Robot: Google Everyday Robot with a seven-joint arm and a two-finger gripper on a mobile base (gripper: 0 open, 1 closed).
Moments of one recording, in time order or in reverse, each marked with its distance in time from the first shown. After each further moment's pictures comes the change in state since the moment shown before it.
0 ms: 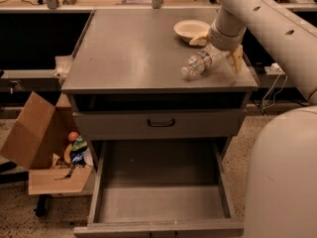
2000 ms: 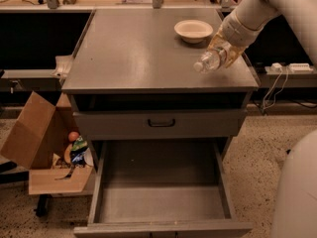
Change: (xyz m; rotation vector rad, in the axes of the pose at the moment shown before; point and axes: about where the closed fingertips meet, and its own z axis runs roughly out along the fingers) arm -0.013 0.012 -0.045 0.183 -0.162 0.061
